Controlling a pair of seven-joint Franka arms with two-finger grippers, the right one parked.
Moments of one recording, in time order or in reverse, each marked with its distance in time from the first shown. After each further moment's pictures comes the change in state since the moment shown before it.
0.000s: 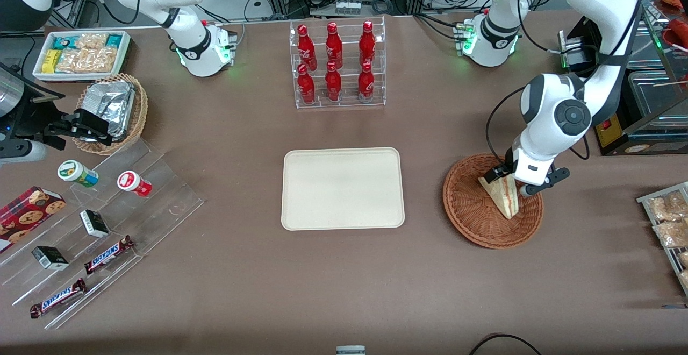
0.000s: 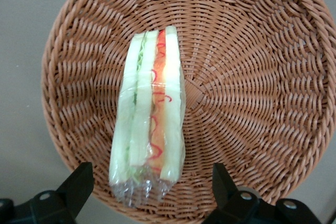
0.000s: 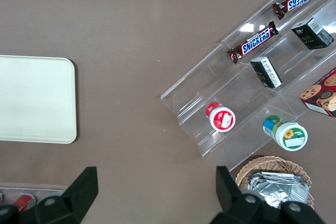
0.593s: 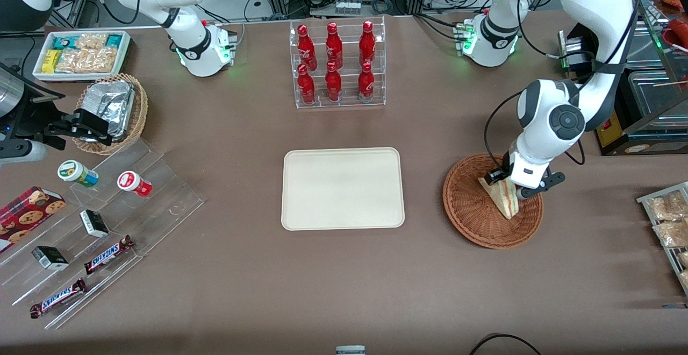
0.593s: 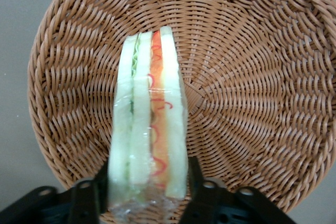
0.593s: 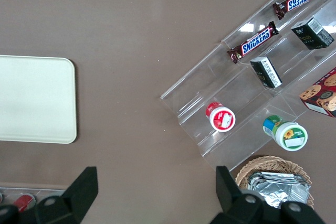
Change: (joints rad) arm 0.000 0.026 0.000 0.000 0.021 0.029 0.020
